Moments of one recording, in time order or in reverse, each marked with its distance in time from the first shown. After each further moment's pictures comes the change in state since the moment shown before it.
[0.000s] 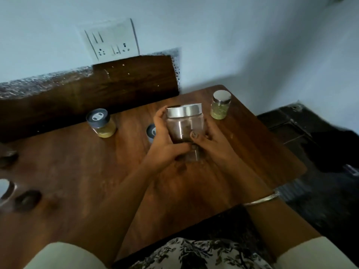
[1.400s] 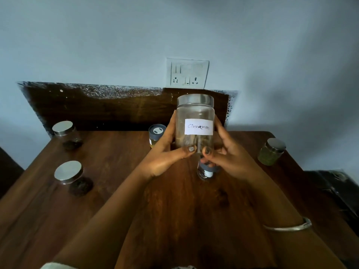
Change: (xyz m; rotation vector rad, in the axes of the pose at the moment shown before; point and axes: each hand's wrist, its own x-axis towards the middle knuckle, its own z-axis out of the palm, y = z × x) left_hand -0.053 0.030 -0.165 -0.168 0.020 0.091; right_hand 0.041 -0.066 0.127 -0.295 -0.395 -0.221
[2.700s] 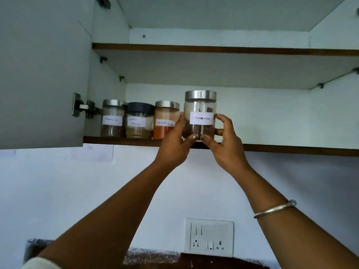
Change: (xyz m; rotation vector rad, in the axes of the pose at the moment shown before) left_hand 0.271 0.281 -0.123 0.809 0.545 0.715; right_hand 0.312 -0.255 -0.114 -0.337 0.625 -0.765
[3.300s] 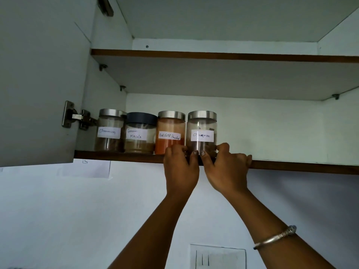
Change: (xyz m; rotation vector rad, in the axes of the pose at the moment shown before) left_hand 0.015 -0.047 0.036 0.107 0.376 -0.179; right_hand 0.016 0.024 0.046 -0.628 0.036 0.181
